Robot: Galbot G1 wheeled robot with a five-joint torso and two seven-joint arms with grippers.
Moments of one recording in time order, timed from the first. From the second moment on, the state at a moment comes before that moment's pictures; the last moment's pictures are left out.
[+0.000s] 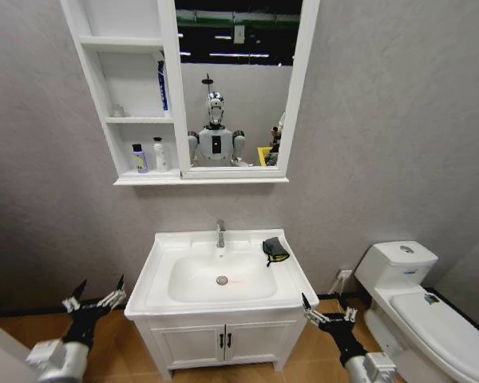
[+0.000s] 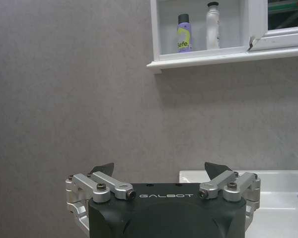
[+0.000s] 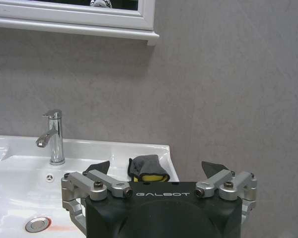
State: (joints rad) left arm 1.67 -1.47 -0.98 -2.25 -0.29 0.07 0.06; right arm -1.65 1.53 0.74 2.27 0.07 -0.14 -0.15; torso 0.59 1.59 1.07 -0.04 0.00
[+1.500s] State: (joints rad) left arm 1.75 -1.44 -0.87 -2.36 -0.50 0.18 0.05; right arm -1.64 1.56 0.74 2.31 0.04 -0.19 -0.15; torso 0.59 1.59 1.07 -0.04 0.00
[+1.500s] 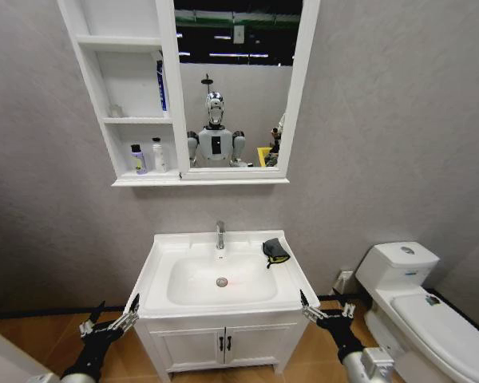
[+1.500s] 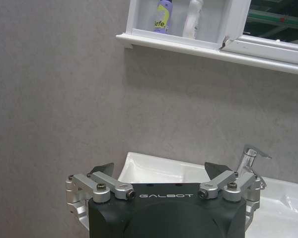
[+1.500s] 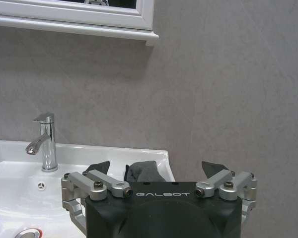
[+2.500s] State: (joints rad) left arm 1.75 -1.44 -0.87 -2.36 -0.50 0.18 0.05; right arm -1.38 1.34 0.73 2.08 0.24 -0.34 0.03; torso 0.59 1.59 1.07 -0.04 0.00
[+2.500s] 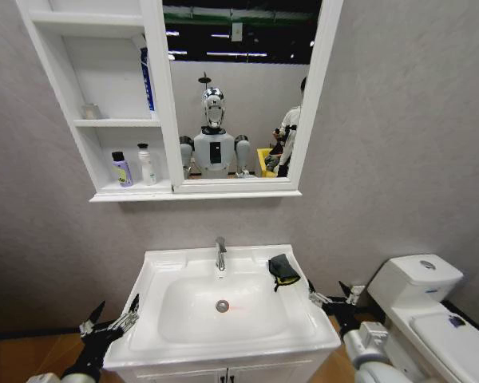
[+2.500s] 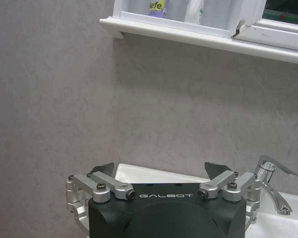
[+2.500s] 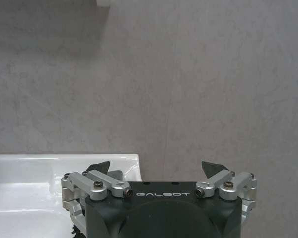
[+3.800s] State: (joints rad) left arm 1.75 -1.44 -0.87 -2.36 -0.50 0.18 0.05; right arm -0.68 1.09 0.24 1.41 0.59 -0.59 0.14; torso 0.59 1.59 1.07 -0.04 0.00
